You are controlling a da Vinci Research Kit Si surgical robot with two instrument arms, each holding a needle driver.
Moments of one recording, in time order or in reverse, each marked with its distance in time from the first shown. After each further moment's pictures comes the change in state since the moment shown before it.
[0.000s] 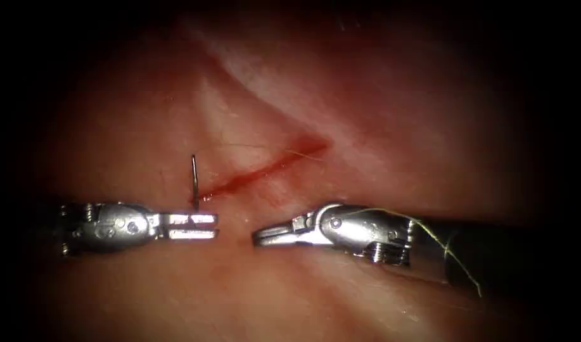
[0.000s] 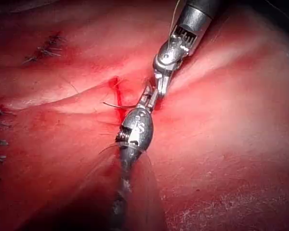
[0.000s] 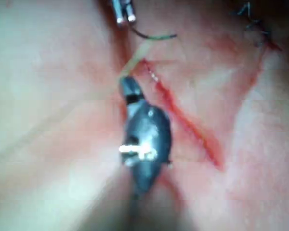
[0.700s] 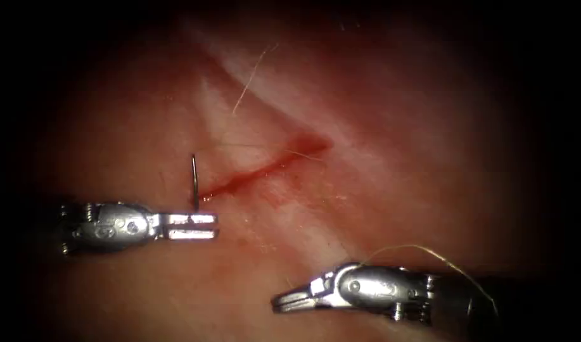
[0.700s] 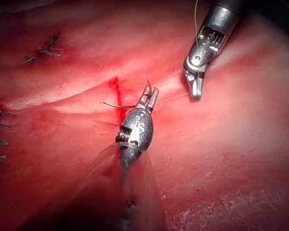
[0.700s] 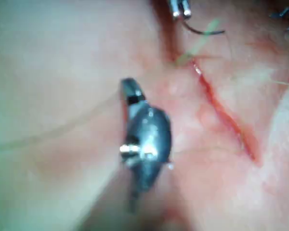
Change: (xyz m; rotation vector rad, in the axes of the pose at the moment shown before) right arm 0.000 -0.009 -0.001 0.125 -0.076 -0.060; left arm 0.000 0.000 0.000 0.000 0.000 0.000
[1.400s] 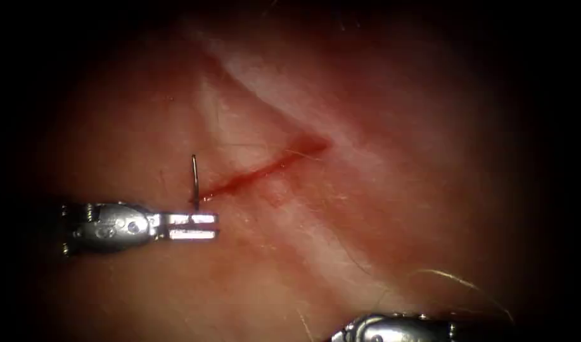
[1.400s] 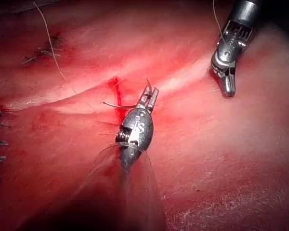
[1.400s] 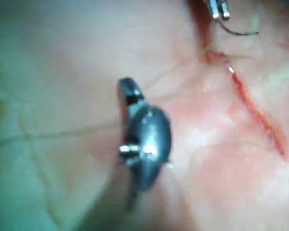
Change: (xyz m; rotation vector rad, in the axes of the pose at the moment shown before) right arm 0.001 -0.007 0.000 0.153 -0.047 0.036; left arm 0.000 0.000 0.000 0.001 -0.003 0.001
